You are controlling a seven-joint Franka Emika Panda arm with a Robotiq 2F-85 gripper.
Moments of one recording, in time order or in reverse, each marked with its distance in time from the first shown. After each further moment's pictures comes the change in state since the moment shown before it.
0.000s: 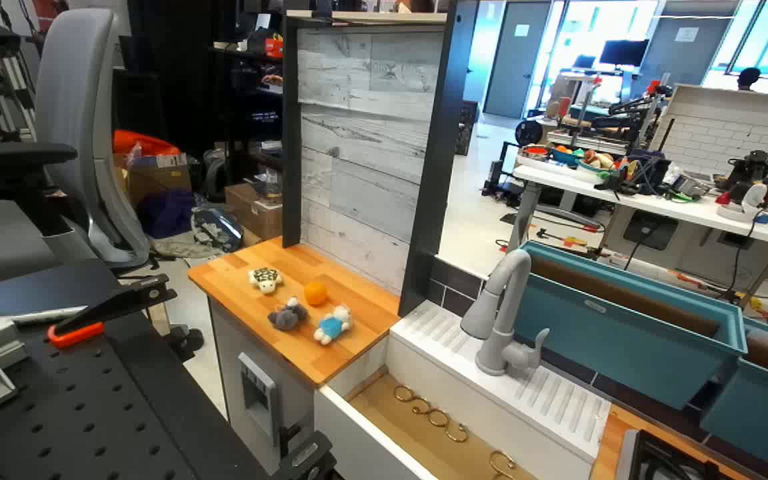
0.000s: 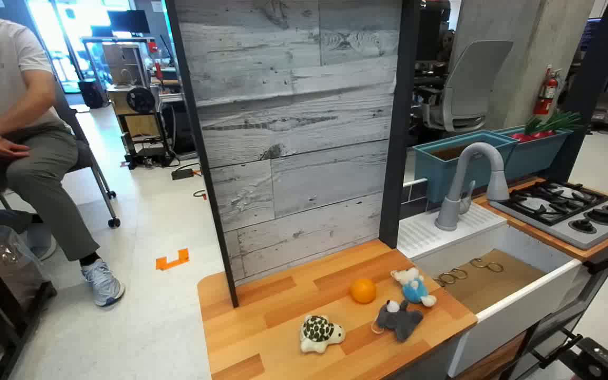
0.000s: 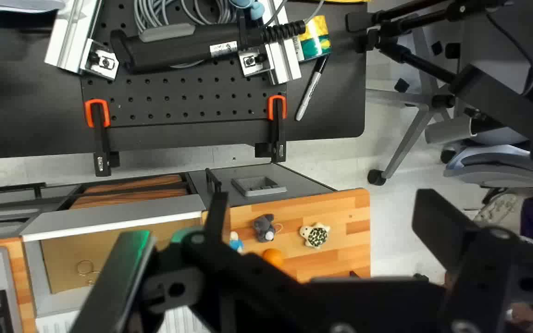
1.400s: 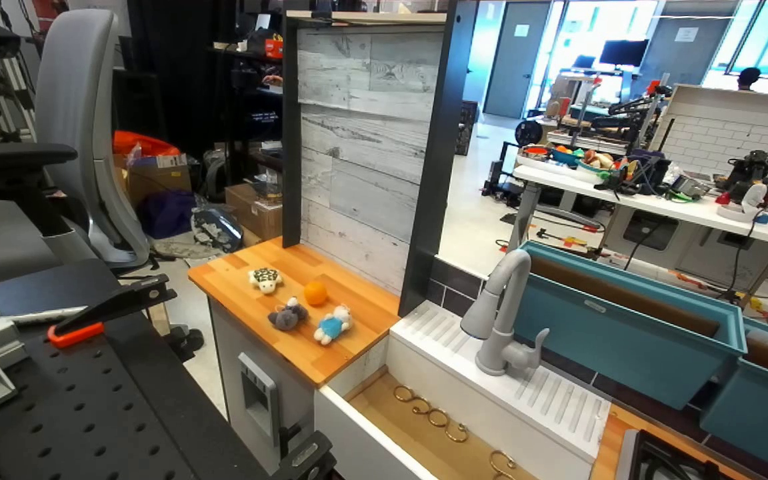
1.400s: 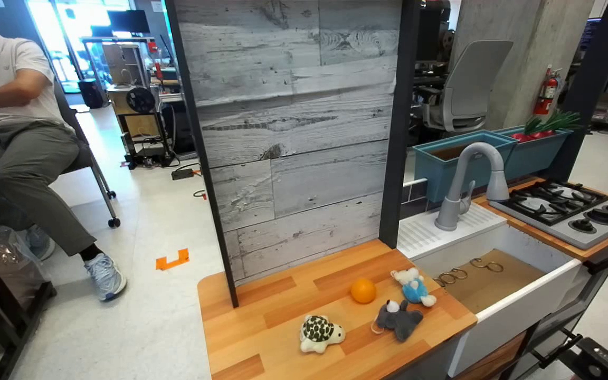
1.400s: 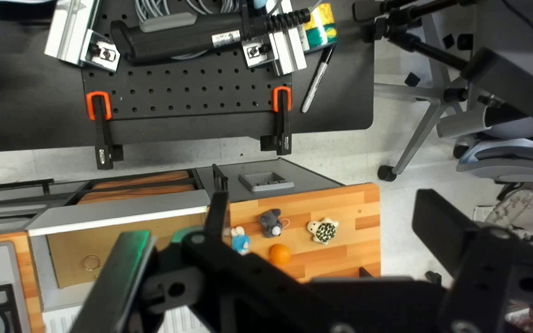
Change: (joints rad) arm -0.004 0.041 0.036 -0.001 0.000 0.053 0.027
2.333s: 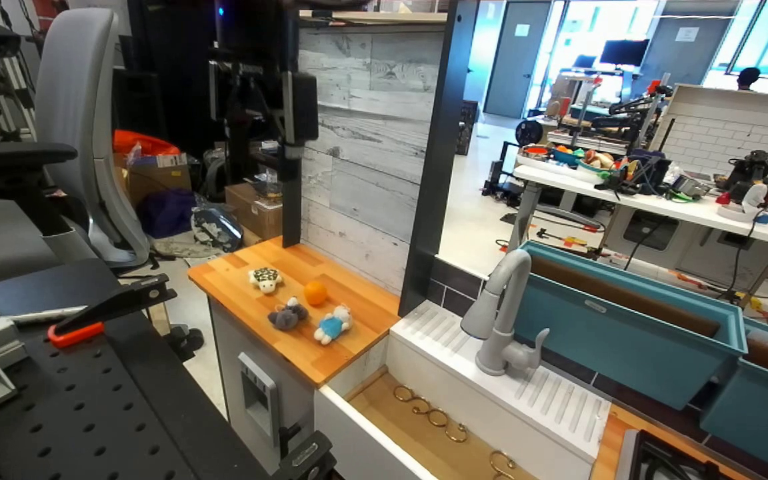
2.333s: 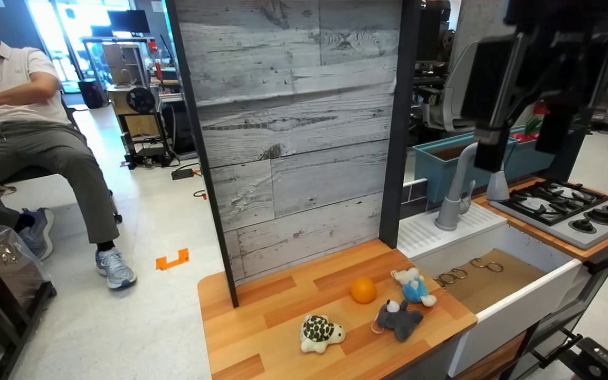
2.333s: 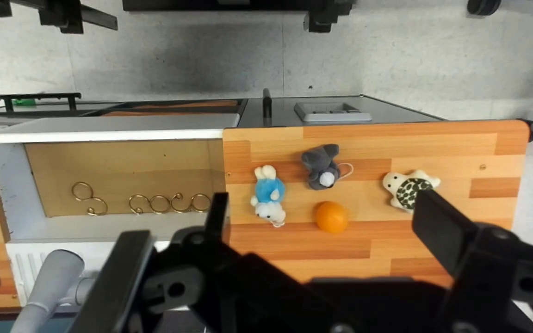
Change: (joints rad) arm 0.054 0.670 0.237 0.015 -0.250 0.789 0.341
